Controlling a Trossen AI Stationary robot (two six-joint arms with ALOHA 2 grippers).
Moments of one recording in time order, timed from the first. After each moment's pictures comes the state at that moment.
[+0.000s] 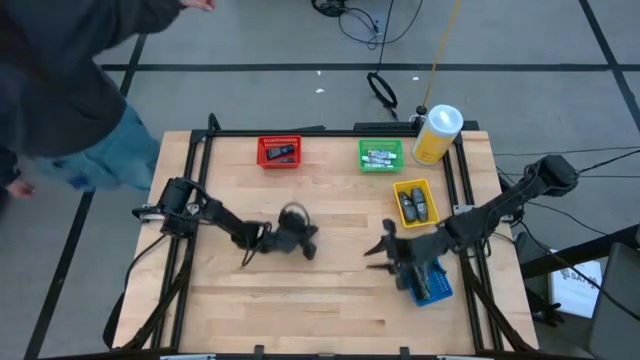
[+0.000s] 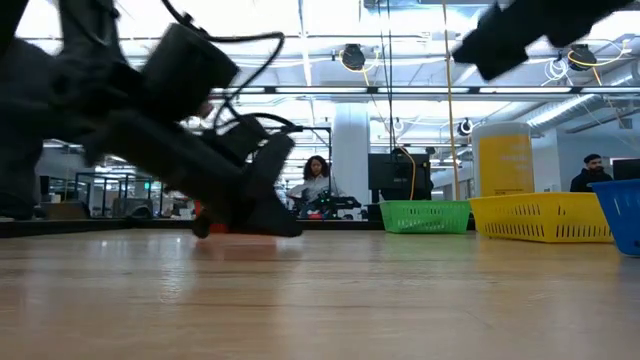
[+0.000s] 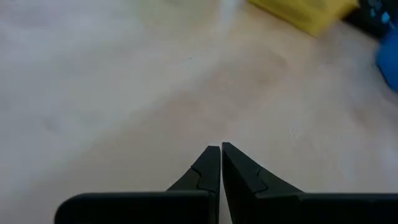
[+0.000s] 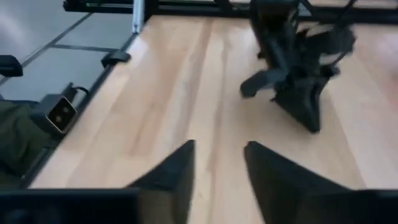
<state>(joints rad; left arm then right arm) -0.22 1.96 0.66 0.73 -0.56 -0.71 0.50 1.21 0.62 0.13 0.29 0.19</state>
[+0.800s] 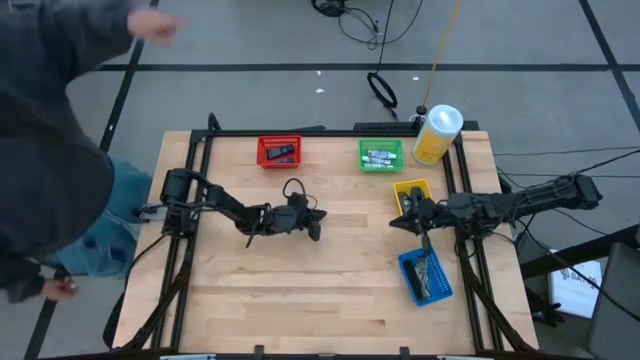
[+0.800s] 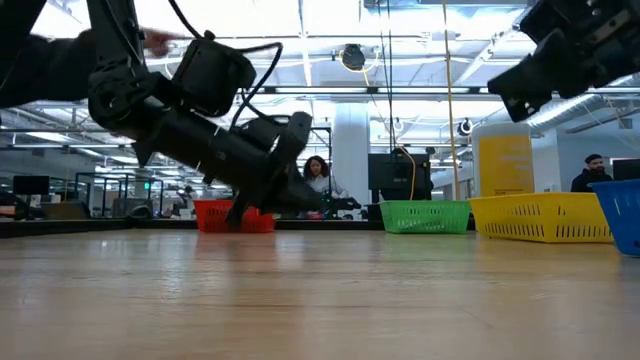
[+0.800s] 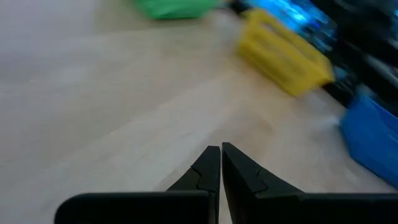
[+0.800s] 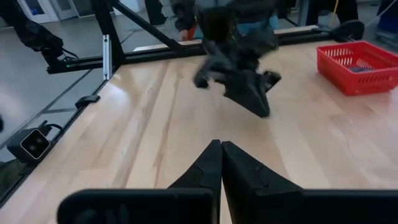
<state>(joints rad) -0.05 1.95 0.66 0.91 -0.37 -0.74 0.16 0.54 0.24 0.07 0.07 0.17</state>
